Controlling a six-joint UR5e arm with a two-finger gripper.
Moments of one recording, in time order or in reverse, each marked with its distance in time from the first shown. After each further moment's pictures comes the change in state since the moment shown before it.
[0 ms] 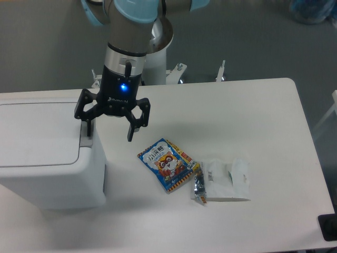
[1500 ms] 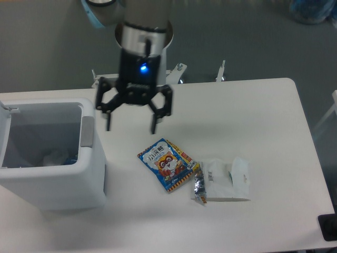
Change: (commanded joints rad) arm 0.208 0.032 0.132 -0.003 0.046 0.048
